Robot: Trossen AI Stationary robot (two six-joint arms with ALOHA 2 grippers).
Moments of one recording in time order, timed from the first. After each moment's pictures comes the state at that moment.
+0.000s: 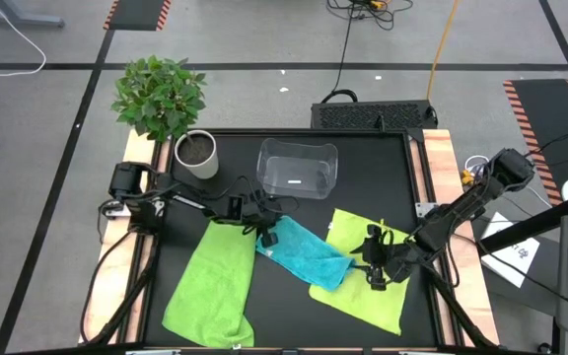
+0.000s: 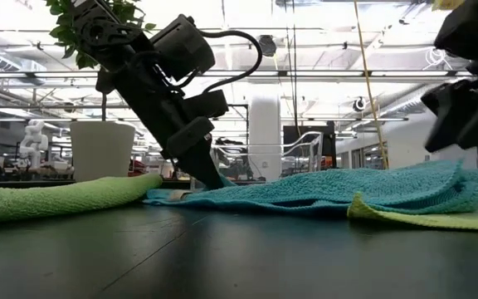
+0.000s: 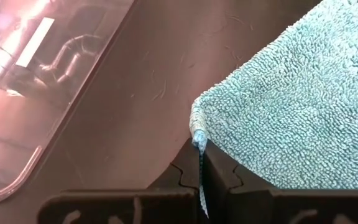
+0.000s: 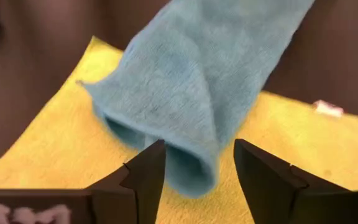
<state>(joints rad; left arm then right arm) -0.02 1.81 0.86 0.09 -0.19 -0.18 0.70 1.21 0.42 -0.09 0.48 0.56</state>
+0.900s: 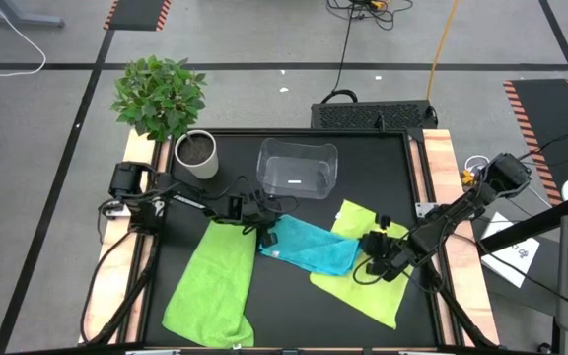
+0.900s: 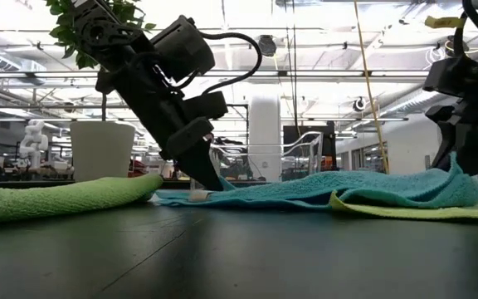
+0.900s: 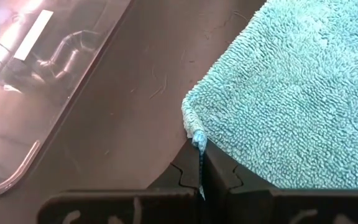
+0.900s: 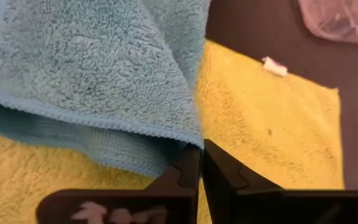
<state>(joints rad) -0.01 1.81 0.86 0.07 -0.18 -0.19 0.66 1.30 0.42 -0.36 0.65 0.66</state>
